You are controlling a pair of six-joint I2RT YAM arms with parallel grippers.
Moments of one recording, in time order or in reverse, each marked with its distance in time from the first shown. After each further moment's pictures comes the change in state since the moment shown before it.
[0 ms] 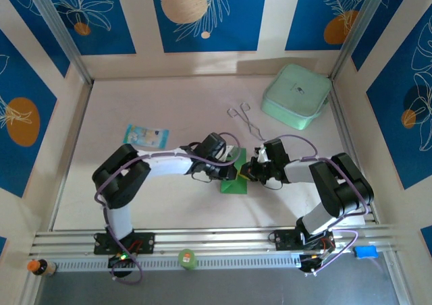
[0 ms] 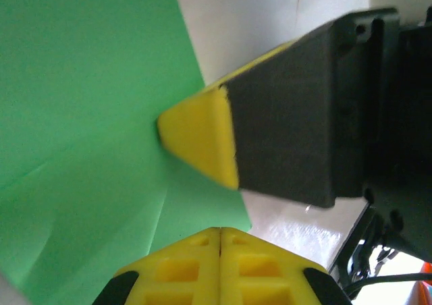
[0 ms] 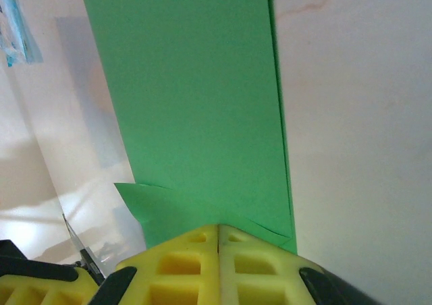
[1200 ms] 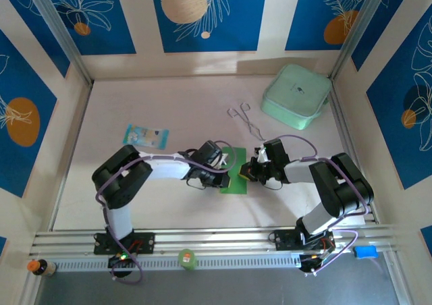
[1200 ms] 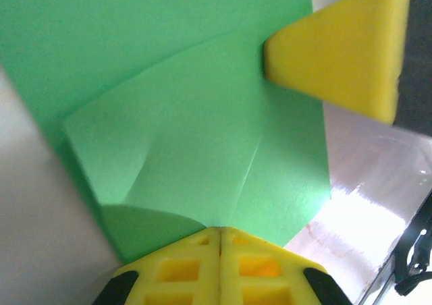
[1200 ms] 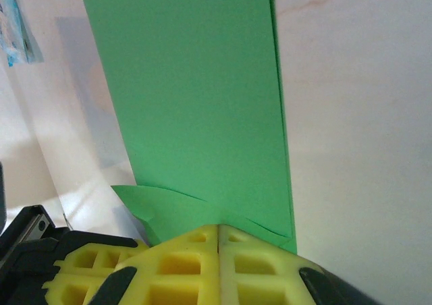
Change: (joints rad) left arm 0.000 -0.025 -0.119 -0.013 -0.047 0.024; right arm 0.000 0.000 -0.002 0.004 0.000 0.002
